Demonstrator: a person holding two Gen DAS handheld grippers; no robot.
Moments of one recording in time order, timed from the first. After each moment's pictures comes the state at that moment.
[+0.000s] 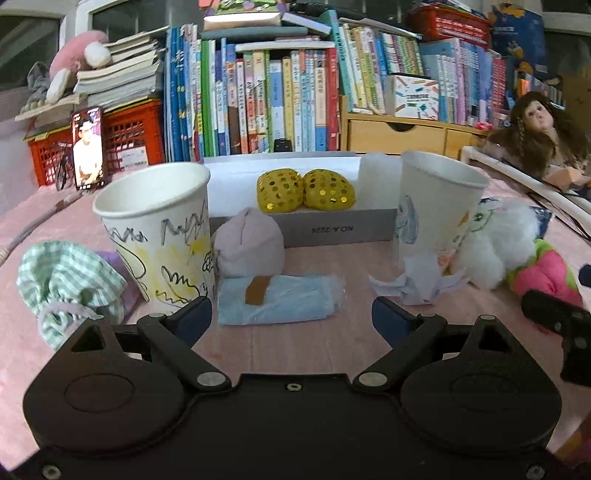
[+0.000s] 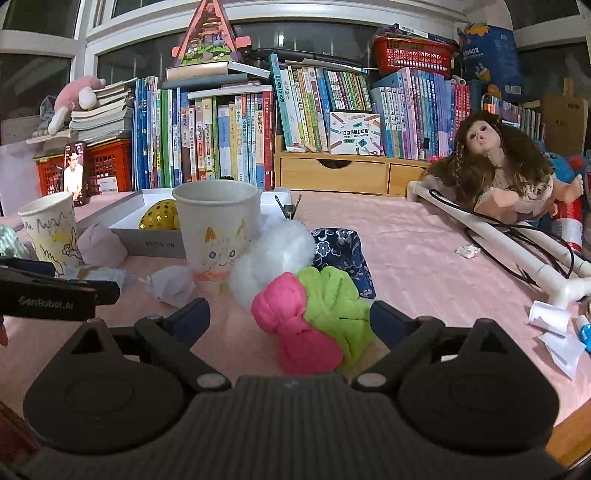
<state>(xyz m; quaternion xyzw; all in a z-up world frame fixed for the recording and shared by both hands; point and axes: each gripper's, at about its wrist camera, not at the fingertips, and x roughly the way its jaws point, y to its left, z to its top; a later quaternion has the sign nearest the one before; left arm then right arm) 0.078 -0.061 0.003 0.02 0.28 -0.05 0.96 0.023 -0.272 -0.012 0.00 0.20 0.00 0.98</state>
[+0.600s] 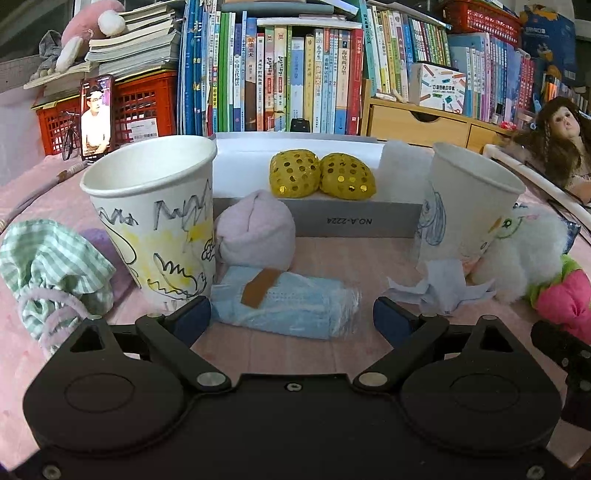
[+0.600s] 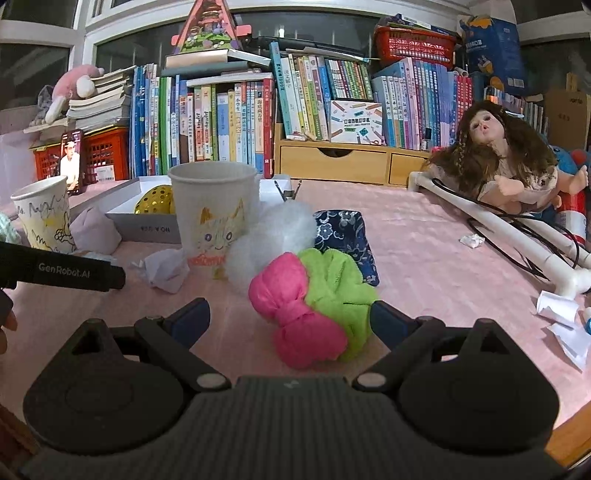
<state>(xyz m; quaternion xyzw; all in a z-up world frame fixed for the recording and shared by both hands) 0.102 -0.064 -0.005 0.00 0.31 -0.02 0.95 0.031 -0.273 -0.022 0.00 0.22 0.00 0.98</state>
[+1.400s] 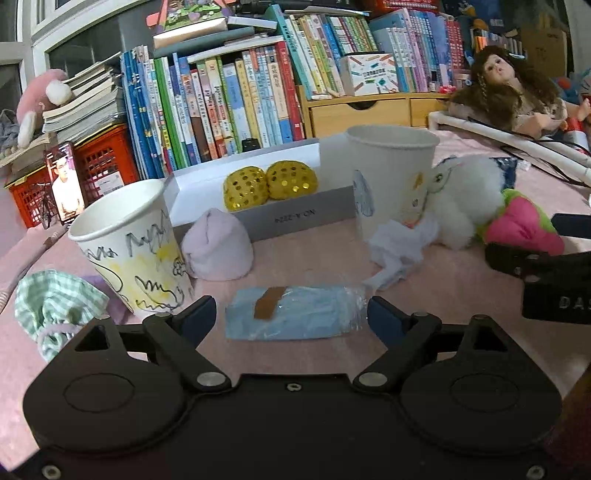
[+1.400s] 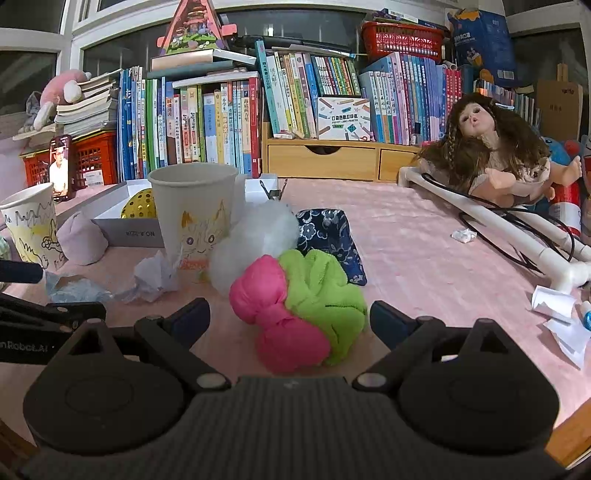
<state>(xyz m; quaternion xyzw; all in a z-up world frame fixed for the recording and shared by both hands) 0.061 -0.093 0.001 0.11 0.28 -0.07 0.95 0.035 -0.279 -0.022 0.01 0.22 -0.01 0.98</state>
